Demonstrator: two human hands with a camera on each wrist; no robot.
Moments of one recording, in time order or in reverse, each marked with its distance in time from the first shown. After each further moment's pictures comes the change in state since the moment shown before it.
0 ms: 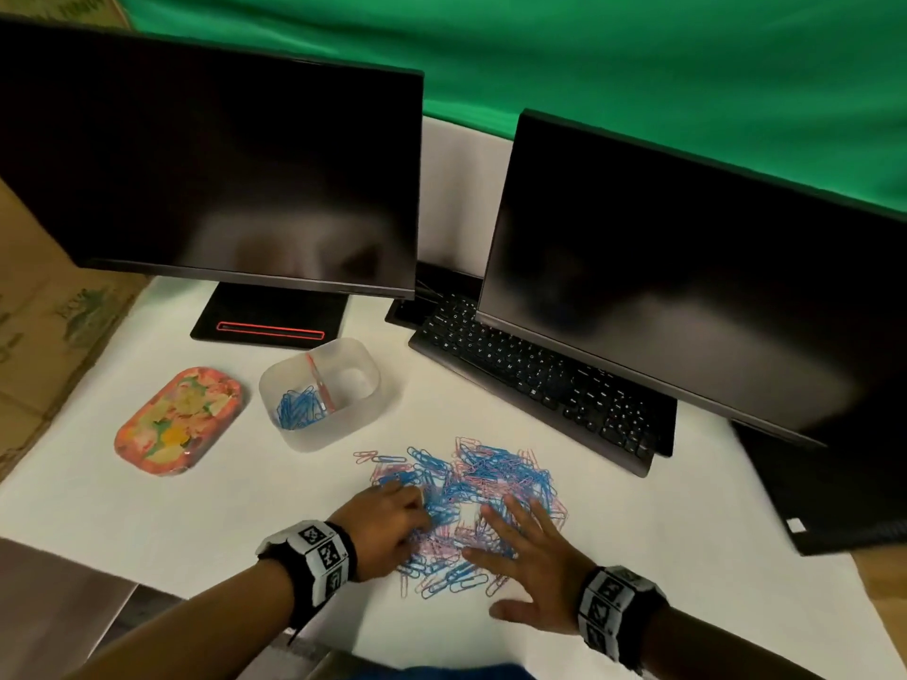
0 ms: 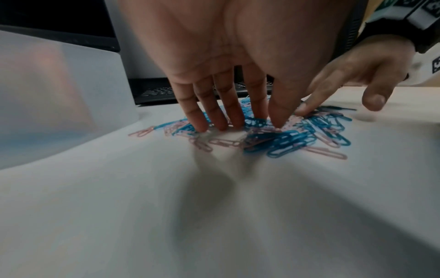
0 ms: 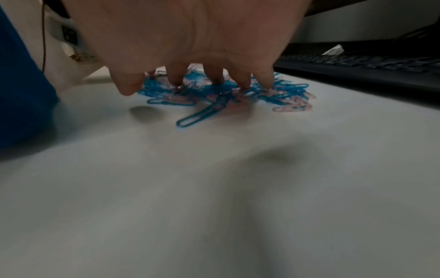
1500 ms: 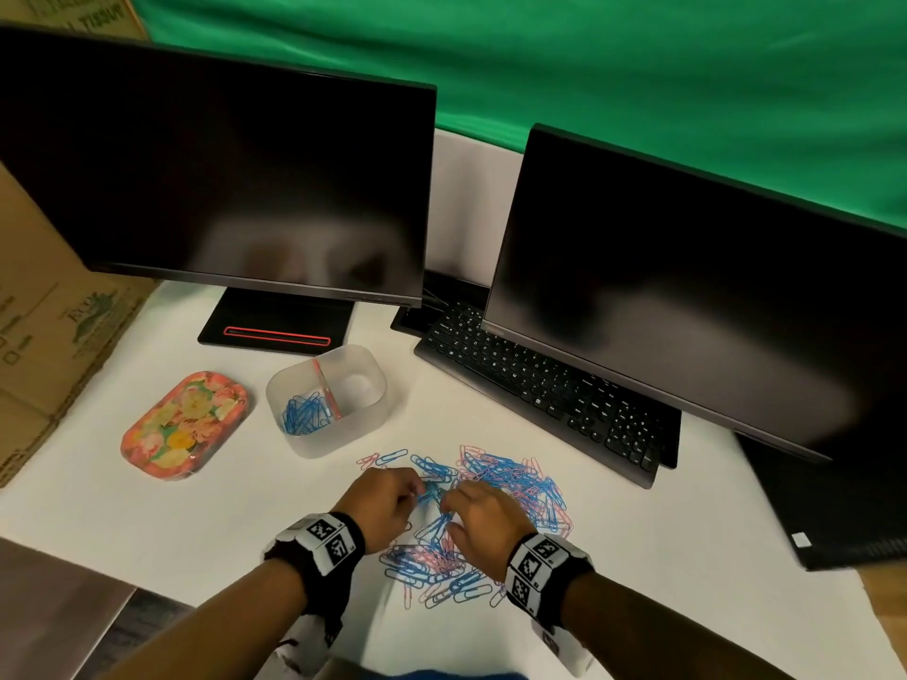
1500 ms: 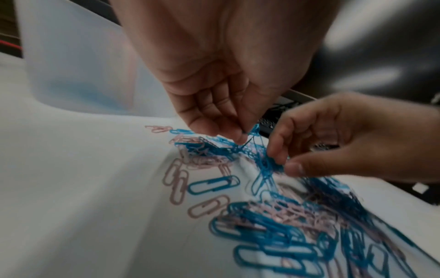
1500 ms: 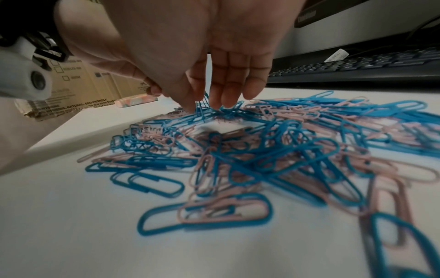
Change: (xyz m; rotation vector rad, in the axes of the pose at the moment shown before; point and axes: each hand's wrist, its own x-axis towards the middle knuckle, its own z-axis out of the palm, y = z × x) left_hand 0.012 -0.002 -0.020 -0.546 0.200 -0.435; right_hand 0.079 -0.033 -0.044 0.287 0.299 0.151
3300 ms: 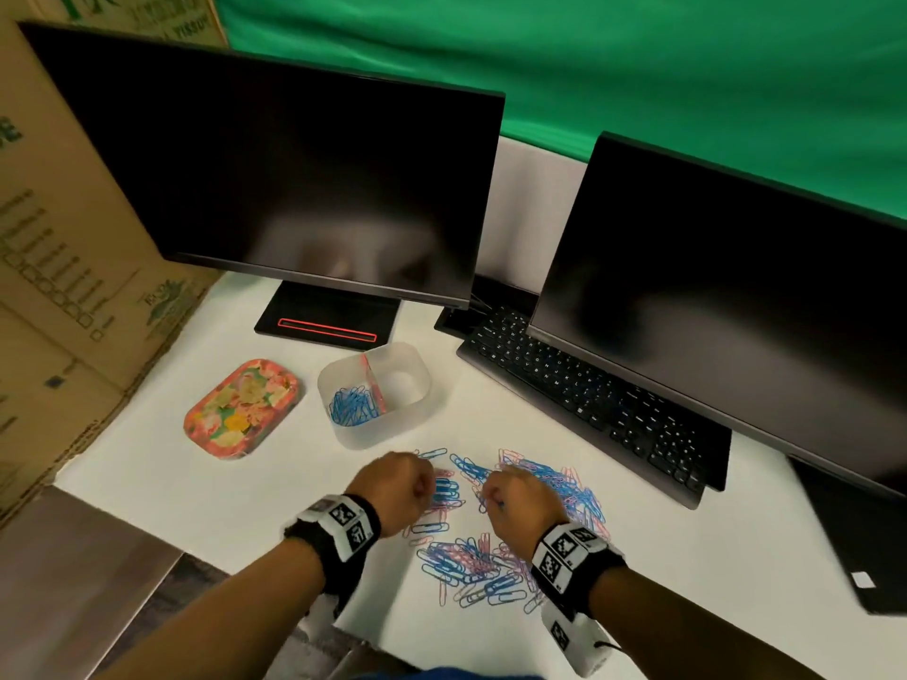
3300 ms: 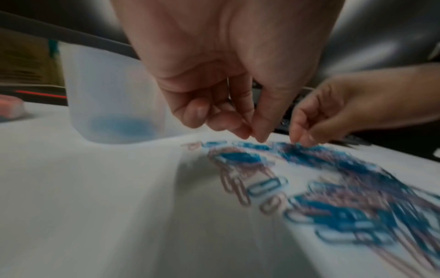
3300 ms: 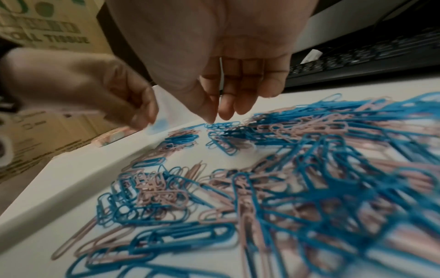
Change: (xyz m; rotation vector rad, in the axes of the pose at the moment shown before) left_hand -0.013 -0.011 -0.031 0.199 0.044 -0.012; right_hand 0.024 -0.002 -0.008 0.110 0.023 0.248
